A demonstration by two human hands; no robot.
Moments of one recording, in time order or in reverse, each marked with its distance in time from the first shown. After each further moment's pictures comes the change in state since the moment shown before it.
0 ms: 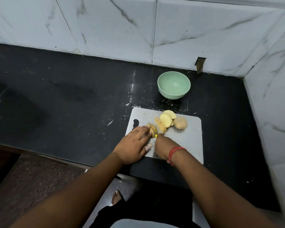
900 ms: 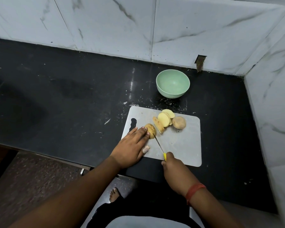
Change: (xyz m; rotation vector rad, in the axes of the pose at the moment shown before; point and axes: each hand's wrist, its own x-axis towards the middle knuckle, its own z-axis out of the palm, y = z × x) left_hand -0.005 0.007 0.010 0.058 0.040 -0.019; right_hand -0.053 0.050 0.046 0.182 0.151 -0.099
